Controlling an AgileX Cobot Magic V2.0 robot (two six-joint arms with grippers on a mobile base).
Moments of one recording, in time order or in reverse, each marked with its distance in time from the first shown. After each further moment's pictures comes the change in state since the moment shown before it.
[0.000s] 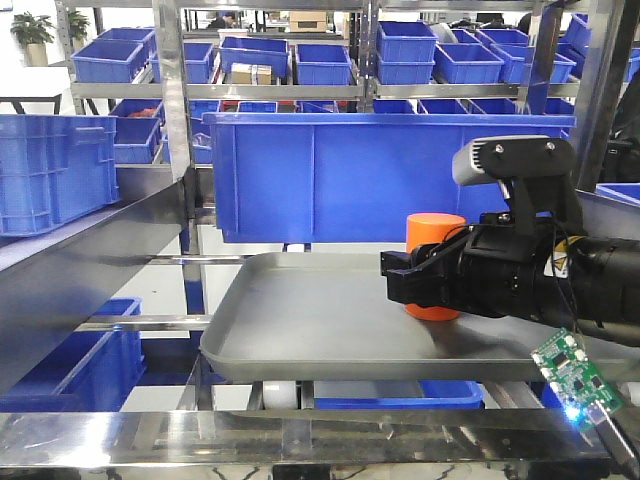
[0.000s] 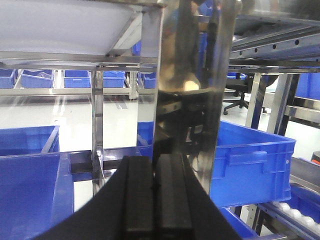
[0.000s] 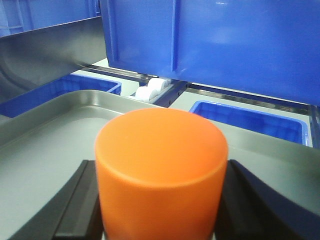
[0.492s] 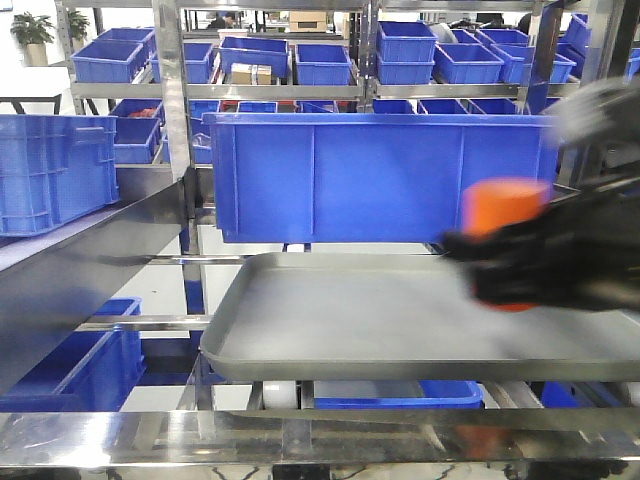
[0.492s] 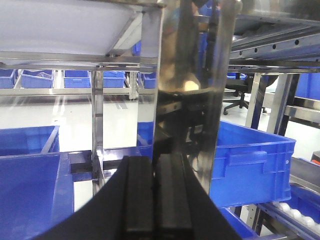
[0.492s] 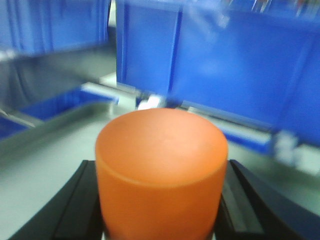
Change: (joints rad) left arm 0.000 0.000 0.000 0.000 0.000 0.000; right arm 0.000 -0.288 0.000 -0.098 0.190 0.000
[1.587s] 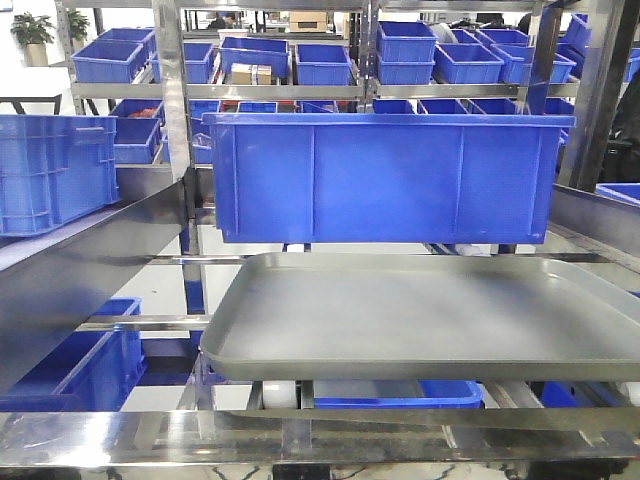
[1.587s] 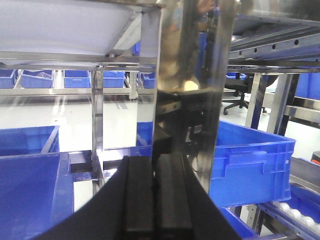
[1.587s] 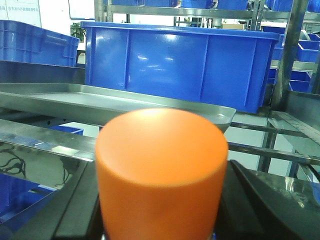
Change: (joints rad) left arm 0.000 0.000 0.000 0.000 0.000 0.000; right arm 0.000 -0.844 0.586 -0.262 0.036 0.212
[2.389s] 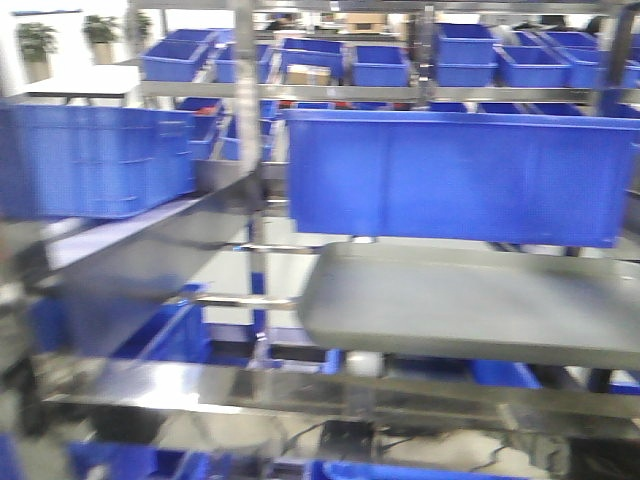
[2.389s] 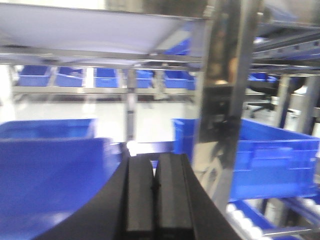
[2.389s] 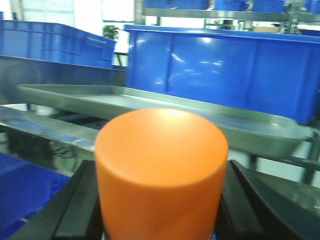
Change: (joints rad) left arm 0.000 0.000 0.000 0.000 0.000 0.000; right arm 0.000 0.000 0.000 -0.003 -0.001 0.000
